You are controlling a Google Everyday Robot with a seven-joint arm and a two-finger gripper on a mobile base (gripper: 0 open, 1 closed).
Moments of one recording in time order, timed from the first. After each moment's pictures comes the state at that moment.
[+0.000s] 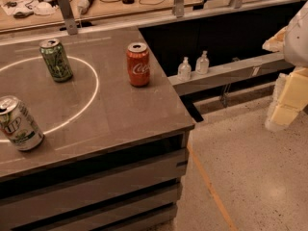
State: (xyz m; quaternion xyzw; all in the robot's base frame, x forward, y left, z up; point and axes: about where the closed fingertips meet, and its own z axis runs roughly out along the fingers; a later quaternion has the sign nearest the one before) arm 0.438 -0.216 0.979 -0.60 0.78 -0.04 0.16
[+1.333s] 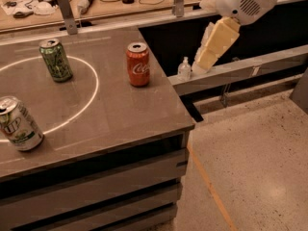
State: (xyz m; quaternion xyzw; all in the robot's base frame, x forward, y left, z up) arm 0.546 -0.103 1.018 -0.62 0.72 0.05 0.30
